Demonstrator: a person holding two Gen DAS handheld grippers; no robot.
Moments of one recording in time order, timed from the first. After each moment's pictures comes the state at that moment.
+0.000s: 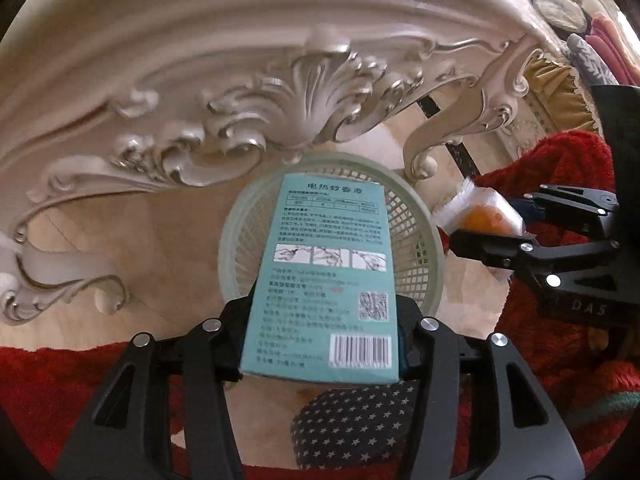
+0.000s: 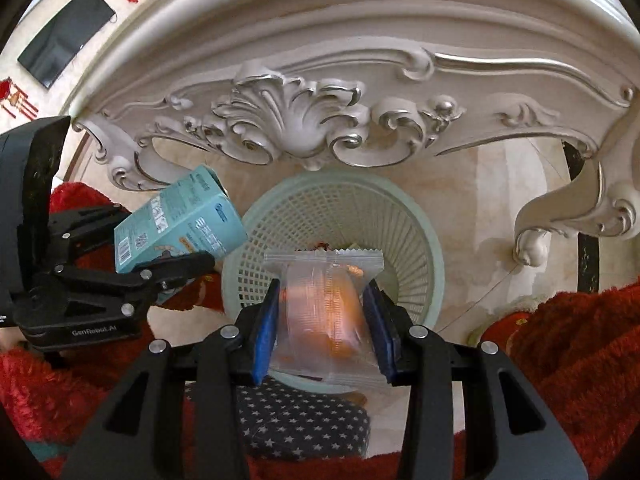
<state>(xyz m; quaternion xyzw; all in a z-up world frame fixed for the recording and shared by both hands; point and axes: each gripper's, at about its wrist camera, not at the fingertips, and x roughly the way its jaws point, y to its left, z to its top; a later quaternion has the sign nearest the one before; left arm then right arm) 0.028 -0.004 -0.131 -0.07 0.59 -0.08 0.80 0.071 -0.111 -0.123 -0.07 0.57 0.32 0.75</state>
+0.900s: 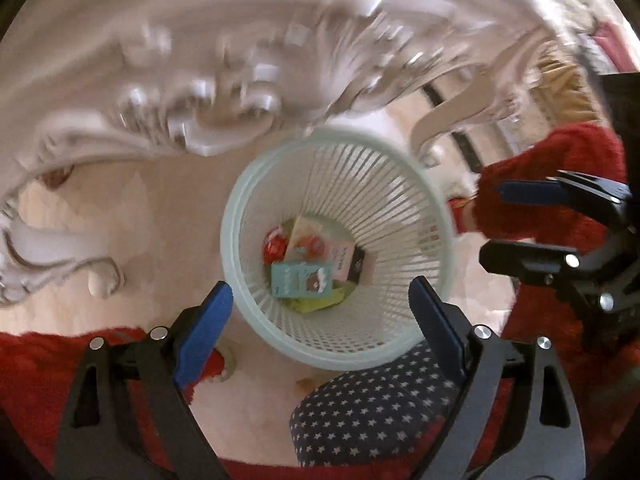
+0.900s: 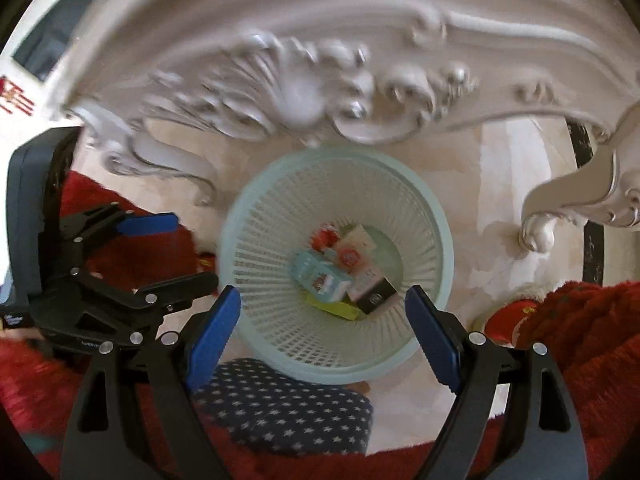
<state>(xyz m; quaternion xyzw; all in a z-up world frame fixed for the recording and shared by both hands) 0.010 0.003 -0.130 -0.08 0.59 -0.09 0.80 0.062 -0.119 -0.113 -0.05 0.58 0.34 0.74</state>
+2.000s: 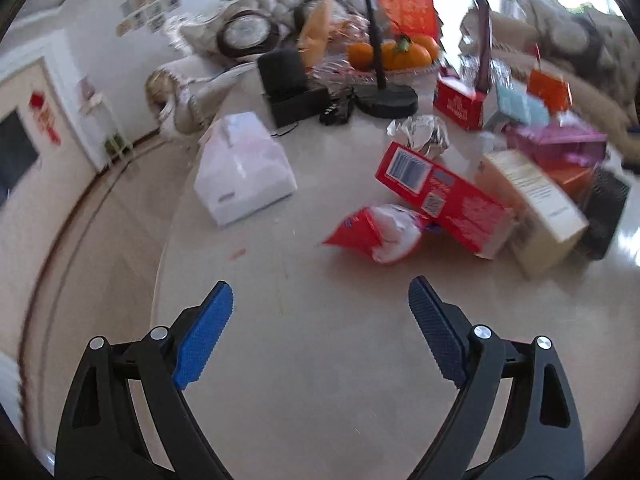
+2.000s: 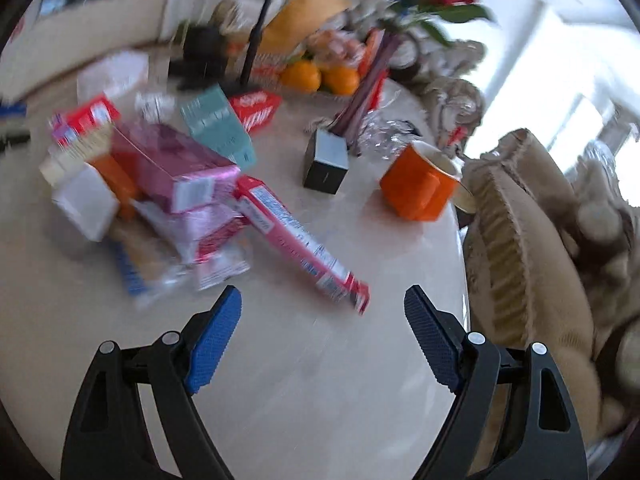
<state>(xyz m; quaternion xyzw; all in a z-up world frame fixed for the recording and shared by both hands) 0.283 0.250 0.044 0.07 0.41 0.14 0.90 0.427 -0.057 0.035 -0.31 0.31 0.25 0.87</state>
